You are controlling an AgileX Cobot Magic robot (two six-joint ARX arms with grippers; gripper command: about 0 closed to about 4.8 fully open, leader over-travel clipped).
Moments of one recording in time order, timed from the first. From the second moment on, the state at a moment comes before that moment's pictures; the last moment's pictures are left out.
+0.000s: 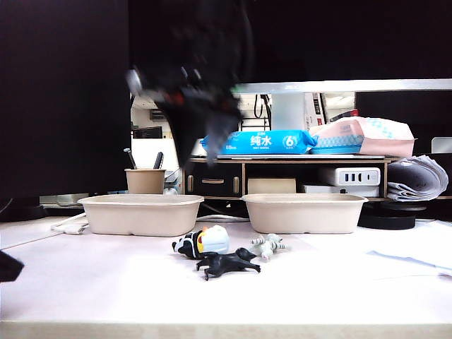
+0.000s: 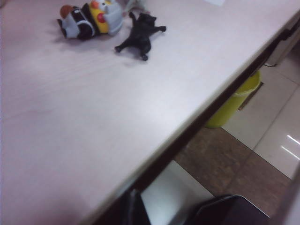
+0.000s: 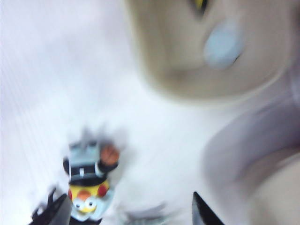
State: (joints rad) left arm -0.77 0.36 0.01 -0.15 0.09 -0.04; right arm 0.74 2.14 2.03 -1.16 -0.02 -0.35
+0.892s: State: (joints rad) left arm -0.63 0.30 0.01 -0.15 0.09 -0.04; right arm 0.74 2.18 1.85 -1.08 -0.15 -0.35
